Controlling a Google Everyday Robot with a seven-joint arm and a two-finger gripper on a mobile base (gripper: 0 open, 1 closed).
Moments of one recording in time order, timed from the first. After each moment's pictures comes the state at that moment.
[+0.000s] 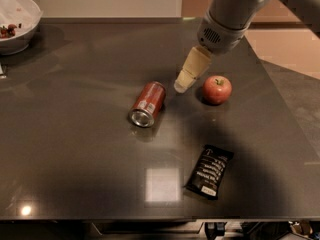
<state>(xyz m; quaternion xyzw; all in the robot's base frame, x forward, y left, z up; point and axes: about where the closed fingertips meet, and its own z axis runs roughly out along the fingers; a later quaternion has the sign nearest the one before) 0.573 -0.107 0.924 -0.42 0.89 0.03 0.16</state>
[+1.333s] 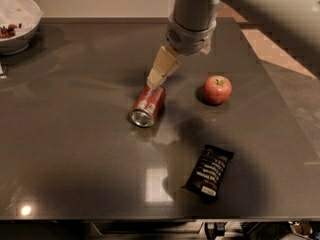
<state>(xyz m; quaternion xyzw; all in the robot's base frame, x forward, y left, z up) 0.589 -0.055 0.916 -0.35 0.92 0.00 0.15</state>
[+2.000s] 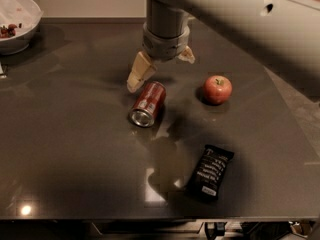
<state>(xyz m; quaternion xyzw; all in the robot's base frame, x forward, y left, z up) 0.591 -0.015 0.896 -0.29 0.95 -0.01 0.13</state>
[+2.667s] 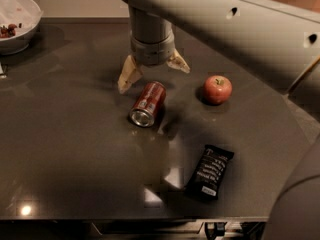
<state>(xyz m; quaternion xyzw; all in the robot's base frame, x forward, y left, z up) 0.588 0.004 0.879 -0.18 0.98 -0.03 0.09</state>
